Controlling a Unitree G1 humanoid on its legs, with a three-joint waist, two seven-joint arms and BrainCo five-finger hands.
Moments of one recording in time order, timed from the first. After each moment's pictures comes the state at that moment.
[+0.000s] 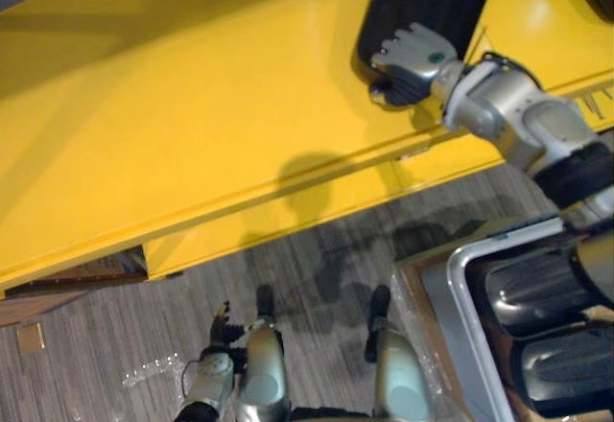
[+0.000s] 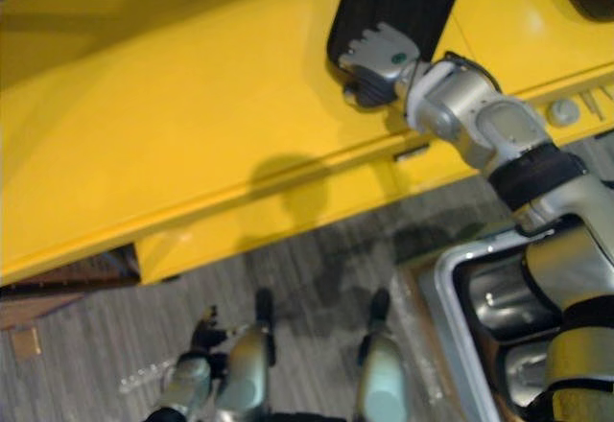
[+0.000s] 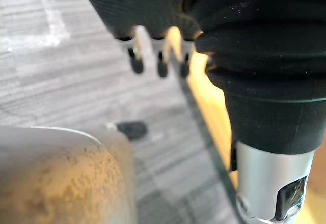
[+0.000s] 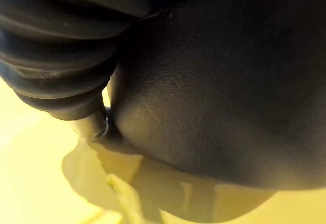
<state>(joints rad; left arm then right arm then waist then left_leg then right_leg) -0.08 0.09 0.03 0.92 0.00 -0.14 0.21 -1.33 -0.86 0.88 0.53 -0.69 -0.28 -0.06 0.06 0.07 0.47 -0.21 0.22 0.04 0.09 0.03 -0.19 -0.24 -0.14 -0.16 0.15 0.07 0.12</state>
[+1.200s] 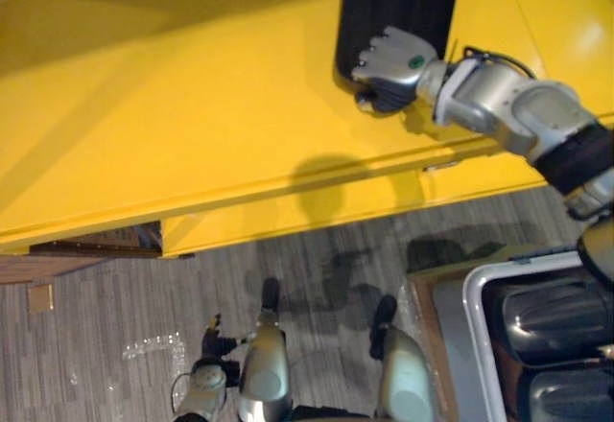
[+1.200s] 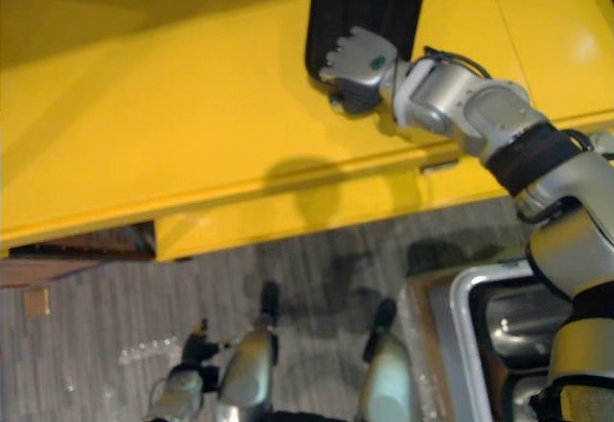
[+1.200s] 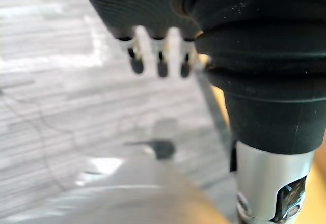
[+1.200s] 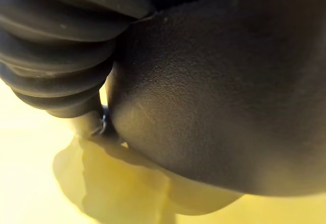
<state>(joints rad) -0.03 0.11 0.02 0.95 0.01 -0.14 0.24 -1.46 -0.84 1.05 0.57 -0.71 -0.35 -0.11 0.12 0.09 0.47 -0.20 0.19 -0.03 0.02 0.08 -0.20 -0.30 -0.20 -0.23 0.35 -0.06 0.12</state>
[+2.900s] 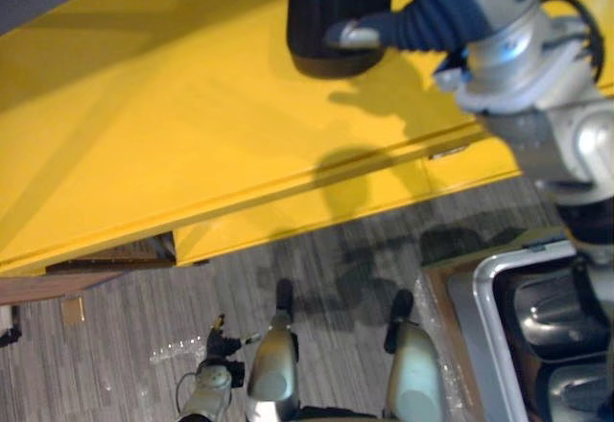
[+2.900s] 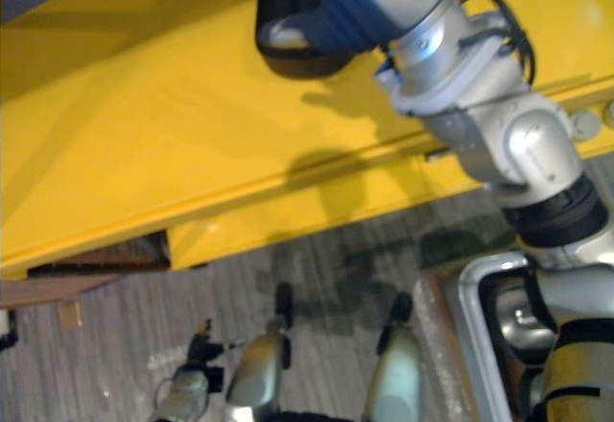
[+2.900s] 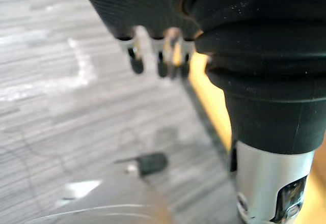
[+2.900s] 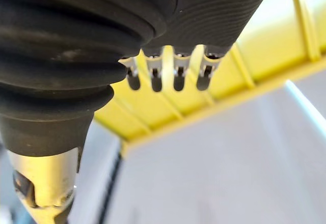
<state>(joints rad) -0.04 0.10 -0.01 0.92 0.02 -0.12 0.28 -1.11 -0.69 0.44 -0.25 -0.71 -0.24 -0.44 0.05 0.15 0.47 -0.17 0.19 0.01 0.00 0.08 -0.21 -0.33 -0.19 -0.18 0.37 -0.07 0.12</state>
